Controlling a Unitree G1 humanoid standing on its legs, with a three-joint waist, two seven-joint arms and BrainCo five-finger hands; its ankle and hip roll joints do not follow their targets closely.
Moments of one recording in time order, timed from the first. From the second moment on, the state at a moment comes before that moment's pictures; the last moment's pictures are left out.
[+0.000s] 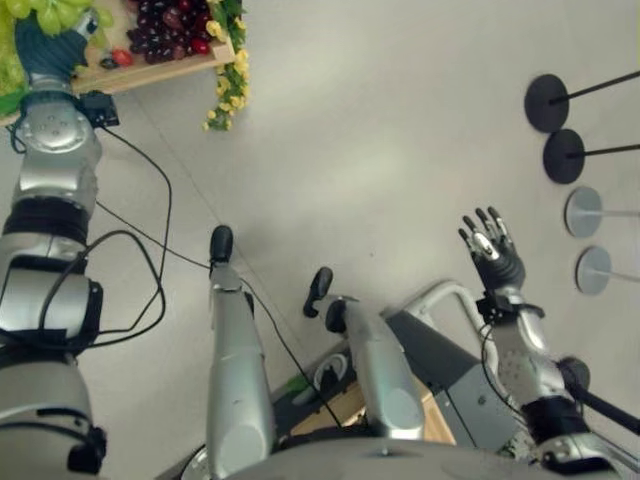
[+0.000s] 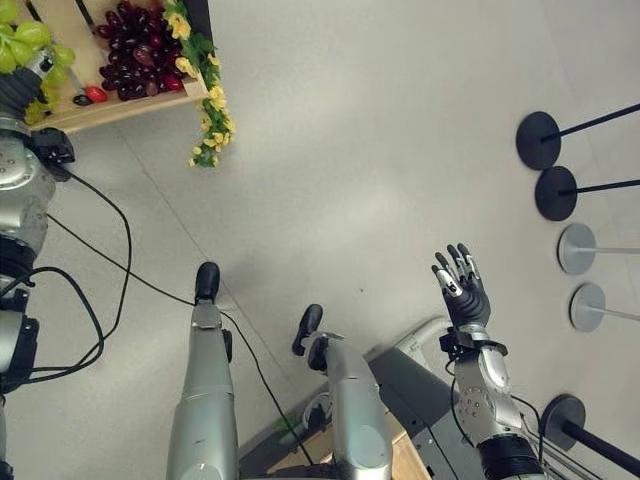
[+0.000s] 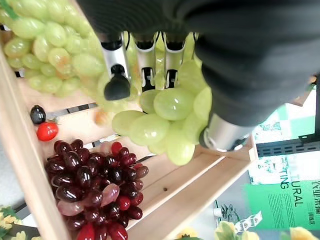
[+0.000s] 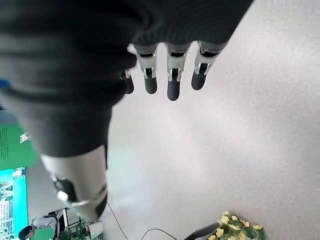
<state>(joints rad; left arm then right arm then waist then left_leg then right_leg) -1.06 0.92 -0.30 0.90 -0.53 -0.27 0.28 -0.03 -0.38 0.06 0.28 0.92 -0.32 0.12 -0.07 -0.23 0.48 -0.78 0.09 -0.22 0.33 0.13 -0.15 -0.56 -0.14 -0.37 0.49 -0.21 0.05</state>
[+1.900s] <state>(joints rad) -1.16 1.01 -0.32 1.05 -0.57 -0.30 0.27 -0.03 -0.39 0.07 0.28 0.92 -0.32 0.15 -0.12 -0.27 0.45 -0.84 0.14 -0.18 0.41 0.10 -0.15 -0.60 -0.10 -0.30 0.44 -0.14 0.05</state>
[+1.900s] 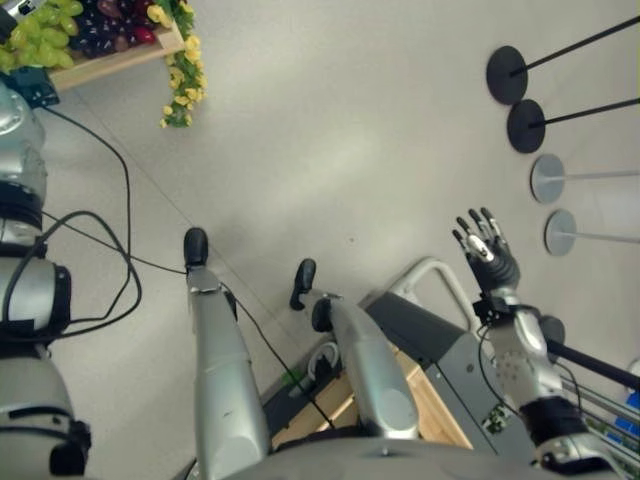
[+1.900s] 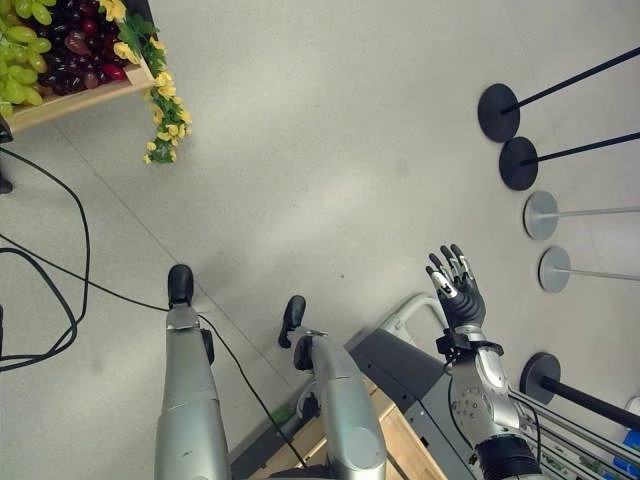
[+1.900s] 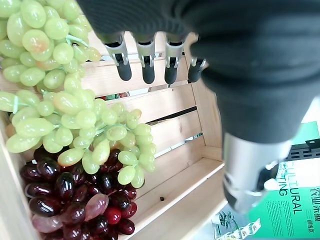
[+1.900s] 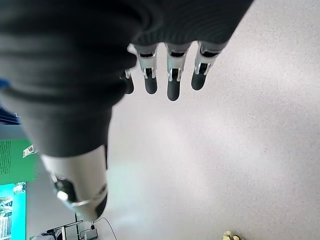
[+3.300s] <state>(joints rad) 0.02 0.43 -0.06 0.33 -0.44 -0.38 0.06 0.01 -0.31 -0.07 0.38 0.81 -0.32 0.05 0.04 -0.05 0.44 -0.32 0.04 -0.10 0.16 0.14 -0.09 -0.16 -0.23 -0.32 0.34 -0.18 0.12</state>
